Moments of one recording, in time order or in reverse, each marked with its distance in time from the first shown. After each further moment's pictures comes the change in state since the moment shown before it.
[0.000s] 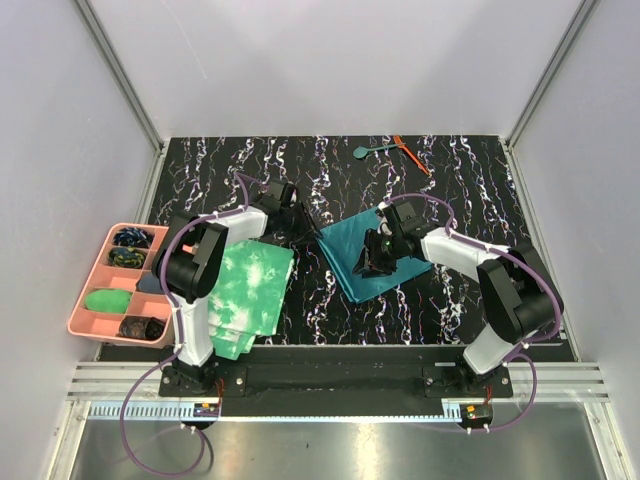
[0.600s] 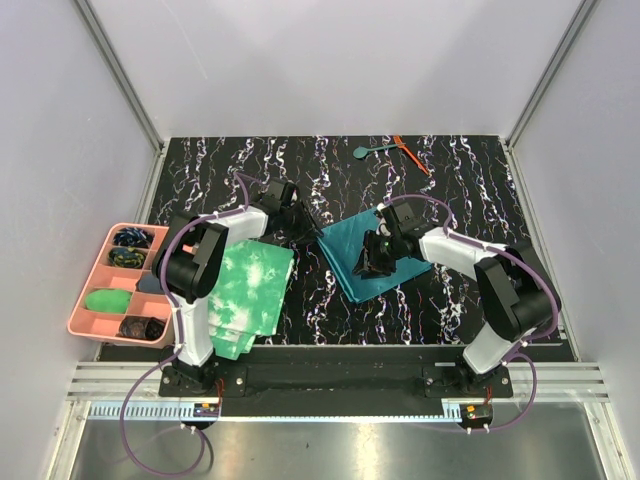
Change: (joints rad) left arm 0.002 0.000 0.003 0.018 -0.007 -0.024; right arm 0.005 0.016 0.003 0.000 0.000 0.000
